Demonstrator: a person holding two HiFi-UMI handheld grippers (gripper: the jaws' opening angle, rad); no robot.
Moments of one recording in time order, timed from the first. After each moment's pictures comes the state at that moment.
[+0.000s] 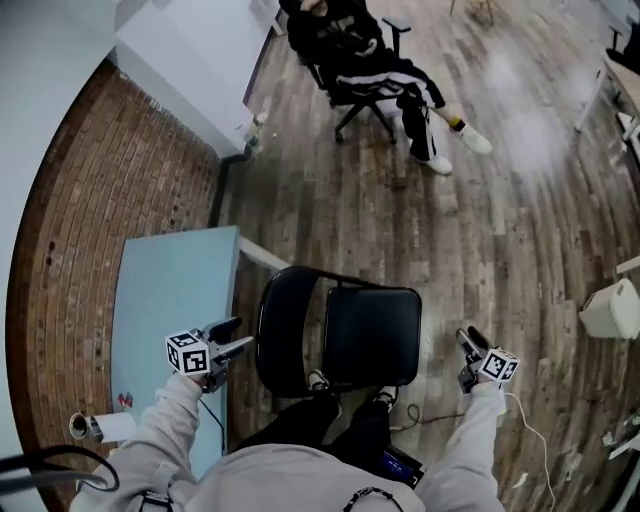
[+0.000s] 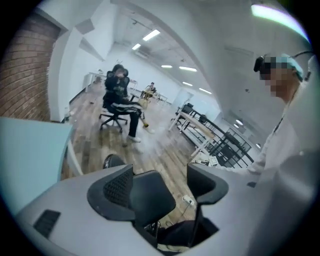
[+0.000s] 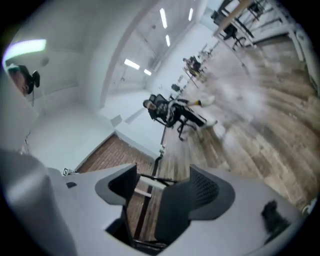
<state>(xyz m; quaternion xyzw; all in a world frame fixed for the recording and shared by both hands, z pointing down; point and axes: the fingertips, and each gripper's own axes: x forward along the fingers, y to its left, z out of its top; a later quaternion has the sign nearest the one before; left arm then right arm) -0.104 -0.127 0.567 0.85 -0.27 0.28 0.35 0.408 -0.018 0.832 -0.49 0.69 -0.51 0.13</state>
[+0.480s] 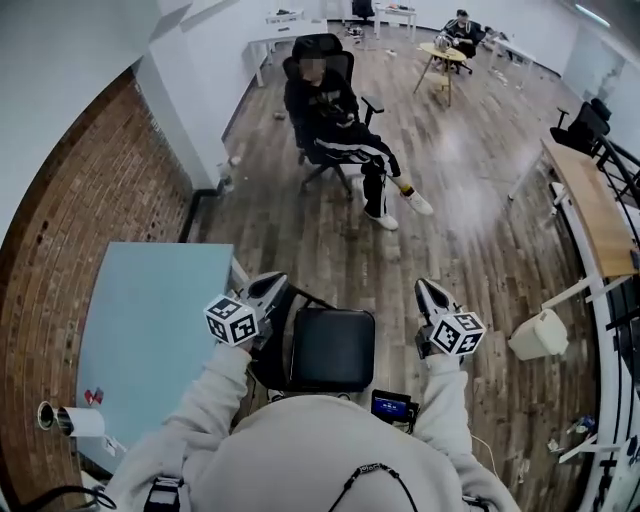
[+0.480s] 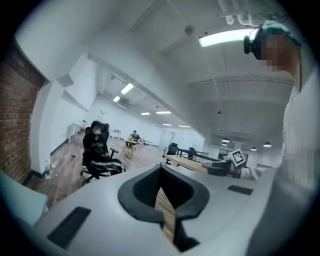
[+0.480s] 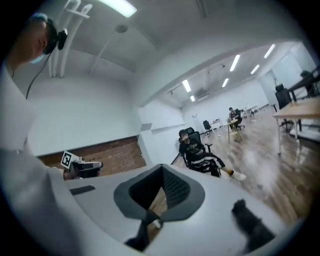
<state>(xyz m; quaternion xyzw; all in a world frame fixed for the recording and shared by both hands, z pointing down) 0.023 -0.157 0.336 0.95 -0.27 0.03 0.17 0.324 -0.093 0.364 -0.57 0.80 -0.20 0.04</state>
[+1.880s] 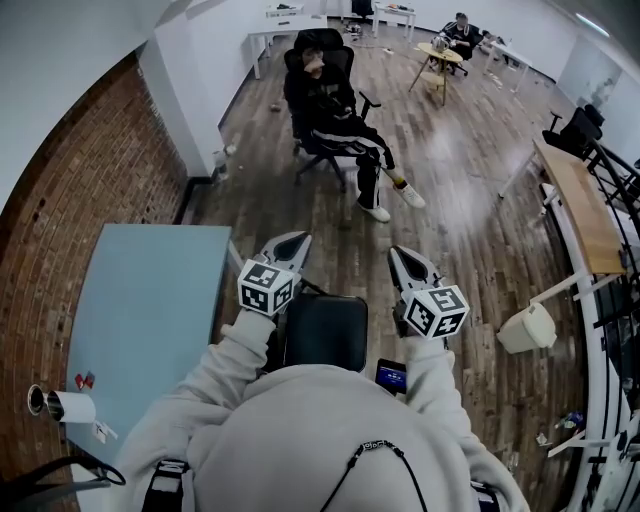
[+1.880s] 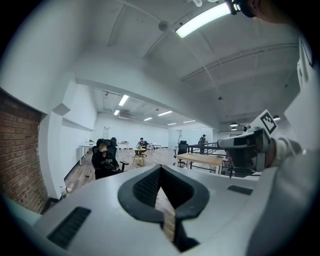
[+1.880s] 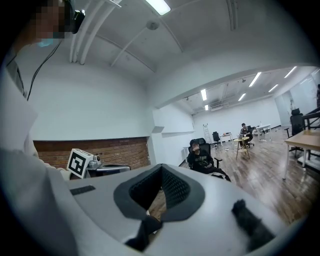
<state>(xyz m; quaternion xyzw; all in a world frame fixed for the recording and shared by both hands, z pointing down) 0.064 -0.157 0.293 0.94 -0.33 0.06 0.05 0.222 -0.082 0.263 -0.55 0.83 -0.10 0.00</state>
